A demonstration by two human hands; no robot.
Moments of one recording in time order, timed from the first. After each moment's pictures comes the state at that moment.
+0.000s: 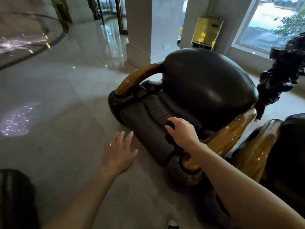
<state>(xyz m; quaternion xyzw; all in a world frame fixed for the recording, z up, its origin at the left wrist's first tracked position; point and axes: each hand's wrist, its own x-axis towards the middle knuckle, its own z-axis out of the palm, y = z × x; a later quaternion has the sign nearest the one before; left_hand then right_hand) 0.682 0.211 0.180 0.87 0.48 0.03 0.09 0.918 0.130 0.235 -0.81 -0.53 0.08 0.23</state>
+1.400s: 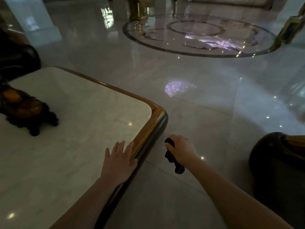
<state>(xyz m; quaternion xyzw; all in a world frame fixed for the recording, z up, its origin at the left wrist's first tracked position) 0.264 0.004 0.165 0.46 0.89 0.03 0.07 0.432 0.196 0.208 -0.34 -0.90 0.27 0.06</state>
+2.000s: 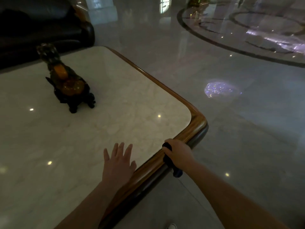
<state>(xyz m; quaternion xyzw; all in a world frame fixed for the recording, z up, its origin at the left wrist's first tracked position) 0.122 -0.004 0.092 0.29 0.95 0.00 0.07 0.205 0.234 0.119 -0.17 -0.95 0.27 -0.04</state>
